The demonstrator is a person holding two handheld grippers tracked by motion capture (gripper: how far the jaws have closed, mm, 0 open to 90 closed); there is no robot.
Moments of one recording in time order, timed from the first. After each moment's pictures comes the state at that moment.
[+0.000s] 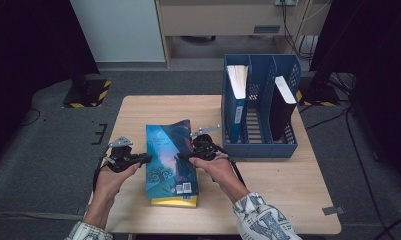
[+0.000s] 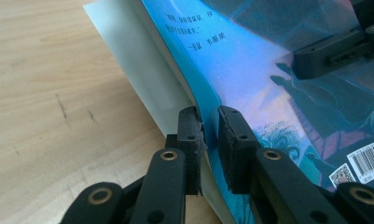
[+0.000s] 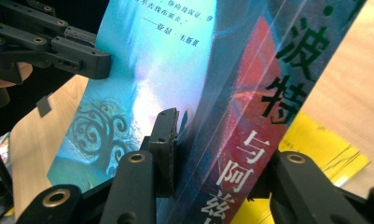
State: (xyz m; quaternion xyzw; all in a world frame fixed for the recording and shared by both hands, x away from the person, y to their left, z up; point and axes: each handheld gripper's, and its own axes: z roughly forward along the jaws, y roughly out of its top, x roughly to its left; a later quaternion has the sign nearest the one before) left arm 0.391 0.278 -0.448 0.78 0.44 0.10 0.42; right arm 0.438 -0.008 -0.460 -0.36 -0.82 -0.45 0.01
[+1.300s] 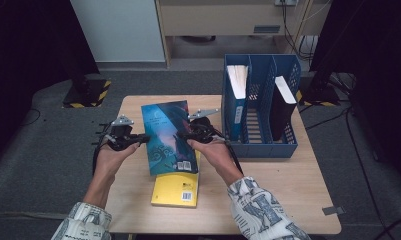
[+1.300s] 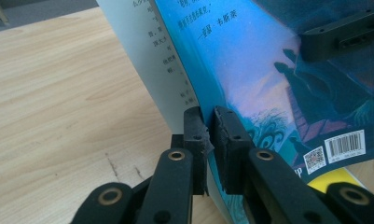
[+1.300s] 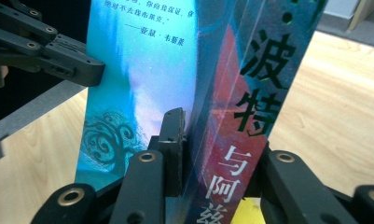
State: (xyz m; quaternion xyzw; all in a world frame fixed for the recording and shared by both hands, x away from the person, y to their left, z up) left arm 0.439 0.278 -0.414 0.80 0.43 0.14 0.40; right arm 0.473 0.000 -0.426 -0.35 -0.81 -0.48 -0.08
